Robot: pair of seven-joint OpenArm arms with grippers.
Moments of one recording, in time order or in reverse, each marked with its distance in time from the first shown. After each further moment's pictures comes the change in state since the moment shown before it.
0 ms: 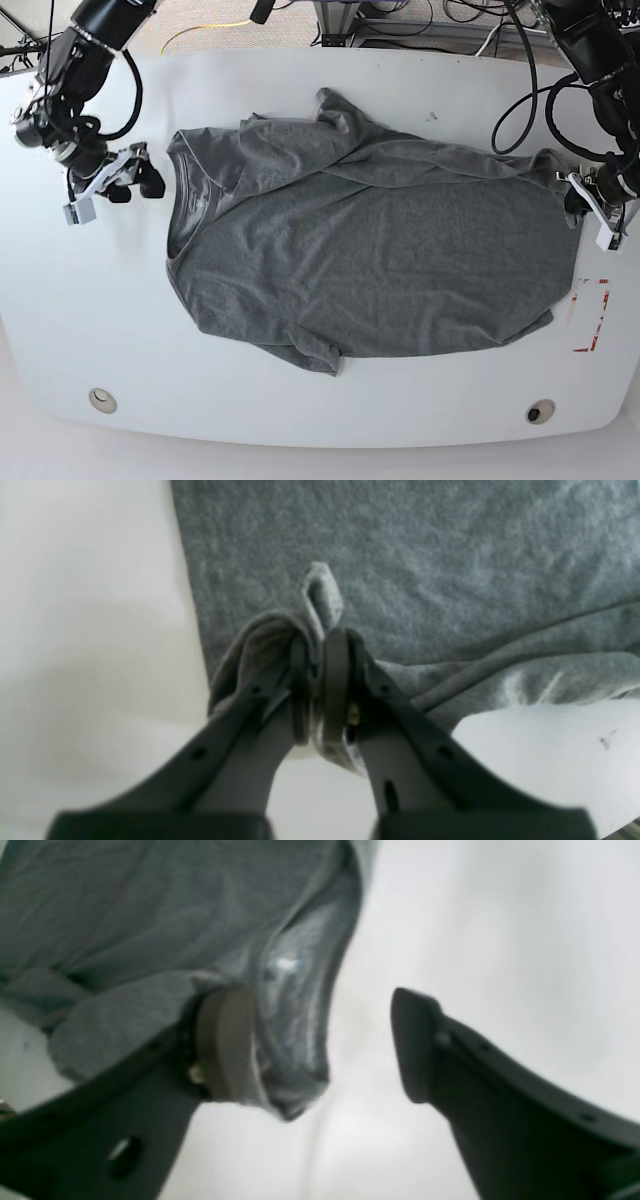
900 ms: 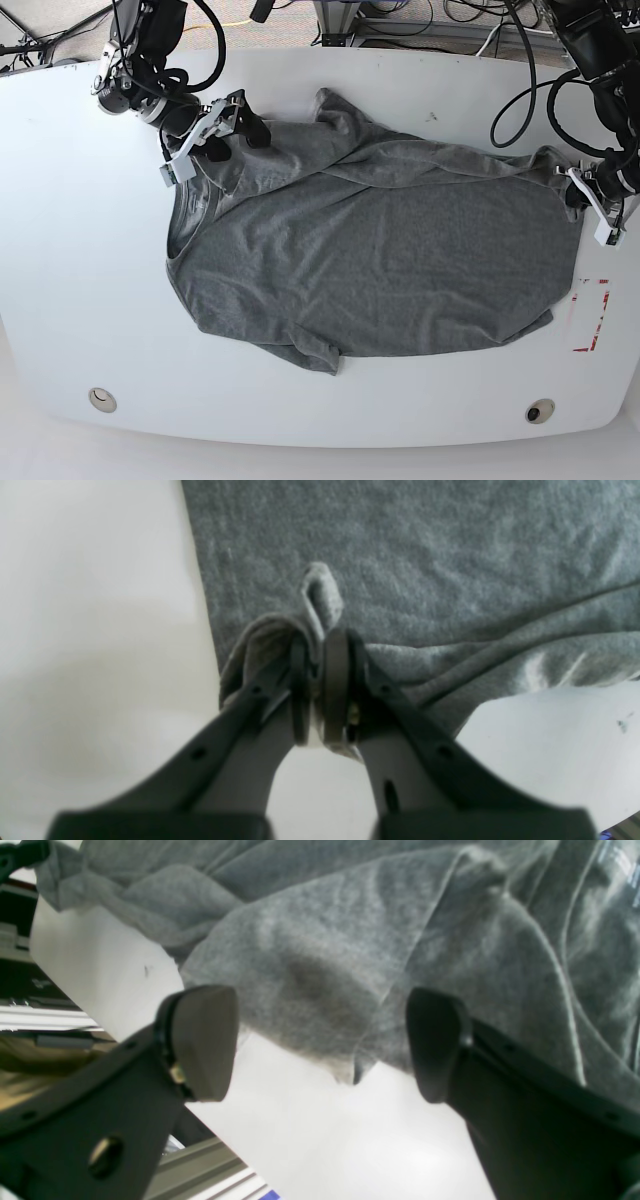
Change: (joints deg) left arm 1.4 -0.7 1.0 0.5 0.3 0.0 0.0; right arm -10.7 -12.2 -14.3 6.1 -0.9 0.3 4.7
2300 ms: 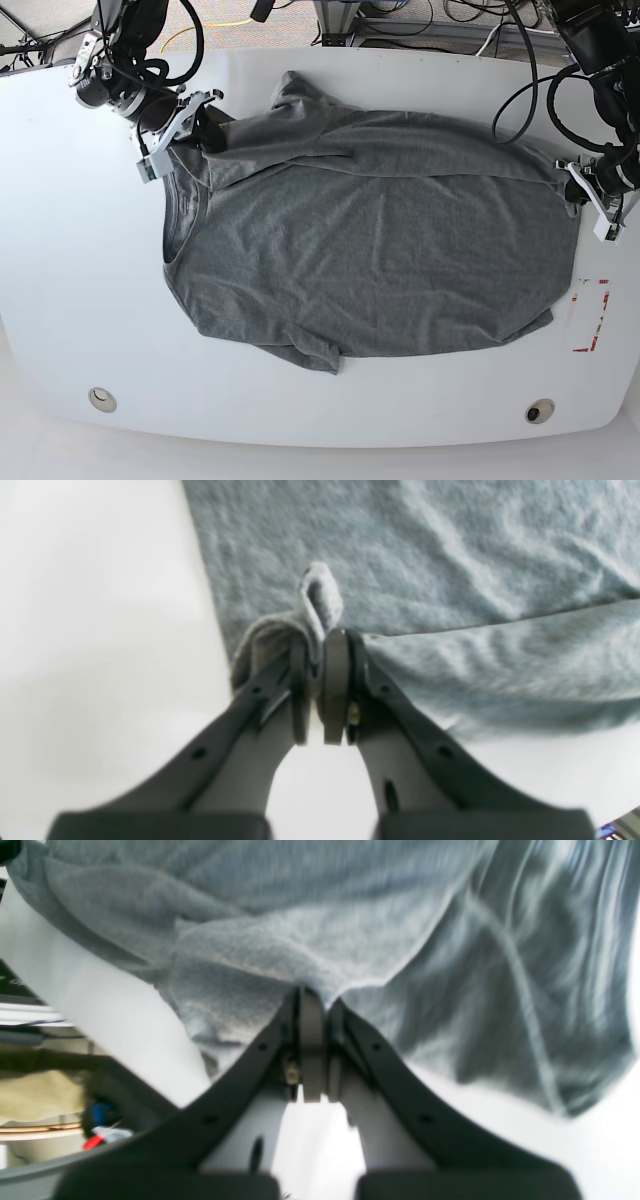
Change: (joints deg) left arm 0.9 0.0 0.1 0.7 -0.1 0.0 0.0; right arm -1.3 3.2 3.0 5.8 0.0 0.0 -0.6
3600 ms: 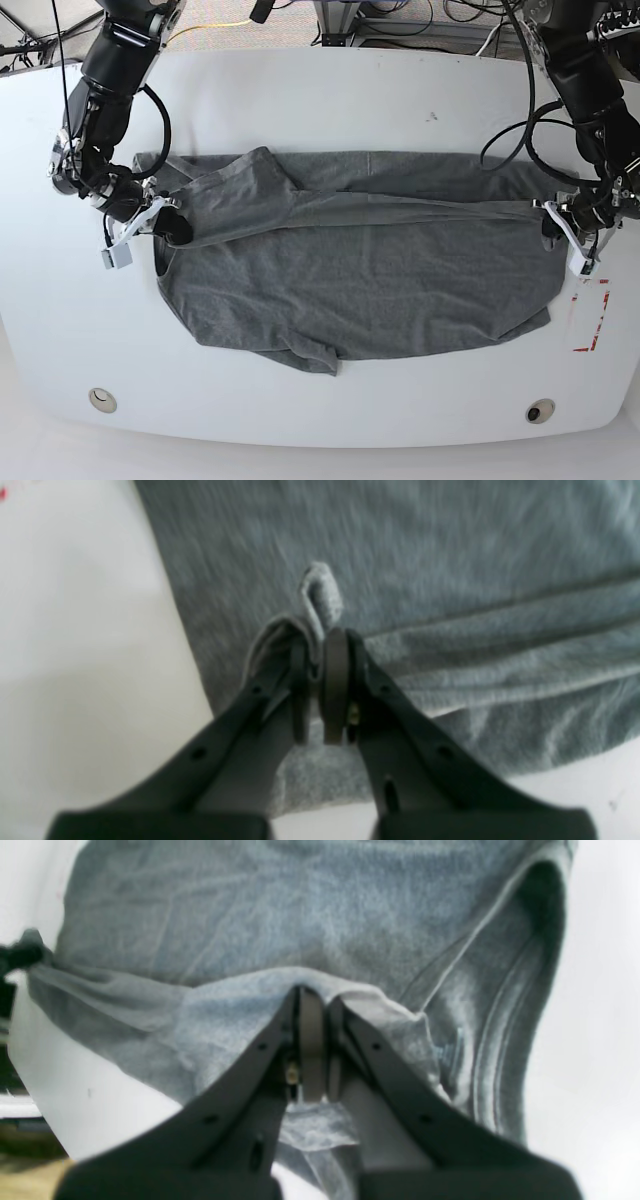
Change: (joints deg) left arm -11.2 2.7 6.0 -15.0 10.8 0.0 -10.6; right arm 24.6 9.3 -0.4 -31.2 -0.1 0.0 6.7
